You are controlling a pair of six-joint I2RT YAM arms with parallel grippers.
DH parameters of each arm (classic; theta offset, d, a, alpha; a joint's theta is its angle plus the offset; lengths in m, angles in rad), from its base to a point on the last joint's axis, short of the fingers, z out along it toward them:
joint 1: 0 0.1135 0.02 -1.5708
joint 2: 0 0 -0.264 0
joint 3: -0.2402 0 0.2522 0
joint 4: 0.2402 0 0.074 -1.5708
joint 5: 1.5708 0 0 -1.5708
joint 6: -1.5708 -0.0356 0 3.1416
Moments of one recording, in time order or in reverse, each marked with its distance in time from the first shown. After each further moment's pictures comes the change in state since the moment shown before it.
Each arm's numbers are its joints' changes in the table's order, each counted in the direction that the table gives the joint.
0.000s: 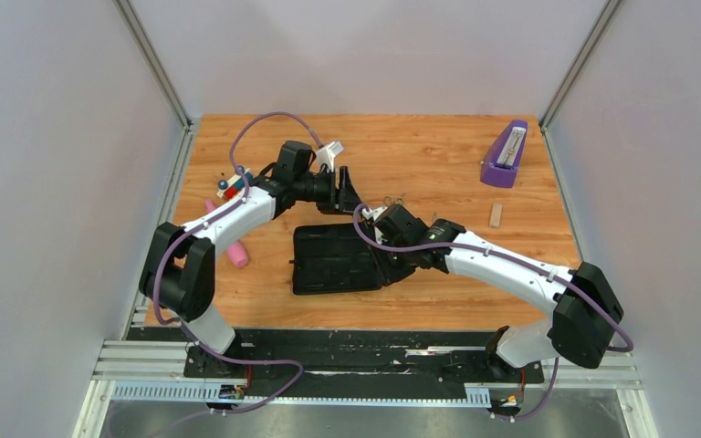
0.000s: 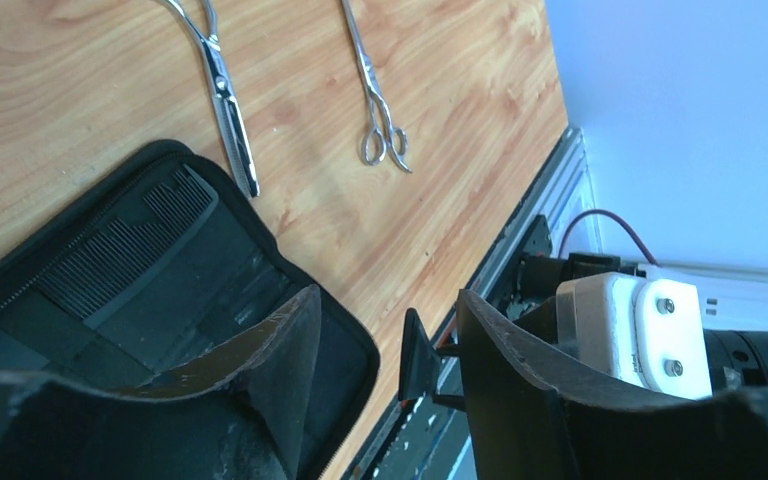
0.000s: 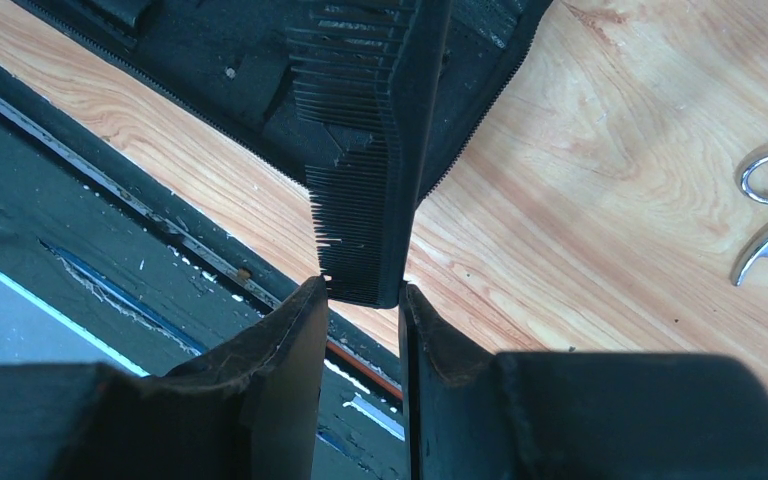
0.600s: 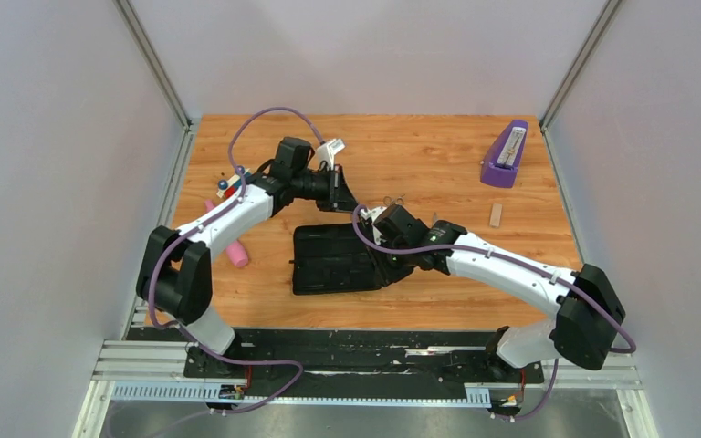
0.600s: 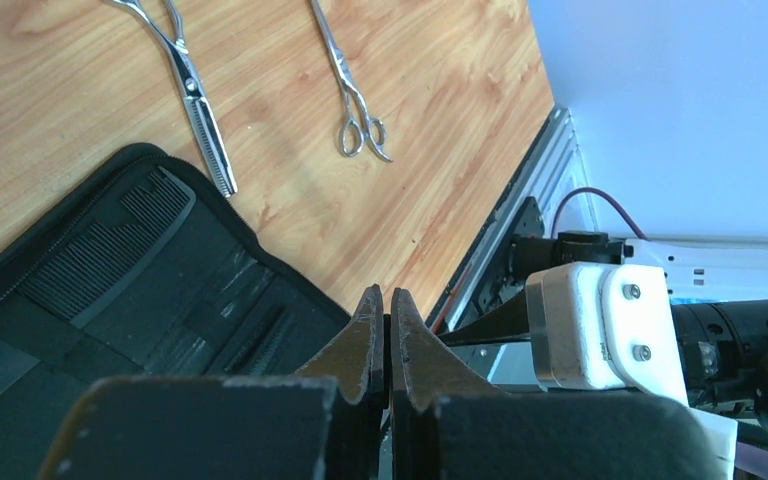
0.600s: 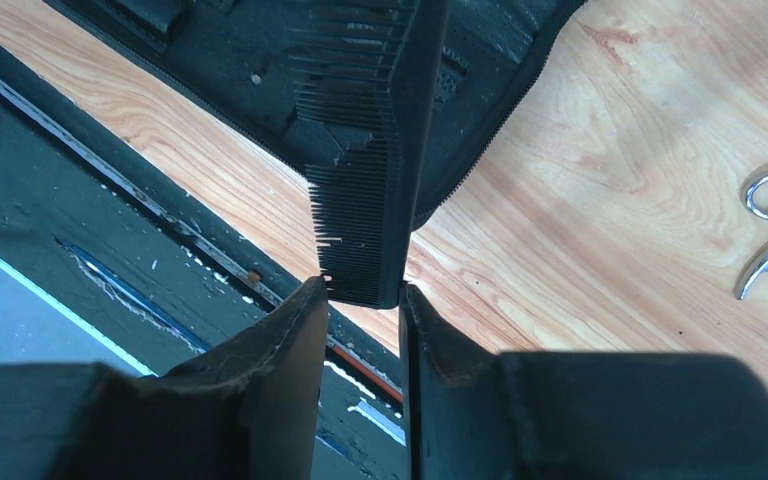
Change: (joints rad) left arm 0.000 -0.012 -0.035 0.061 0.060 -0.050; right arm 0.013 -0.010 0.000 -0.012 -0.006 0.011
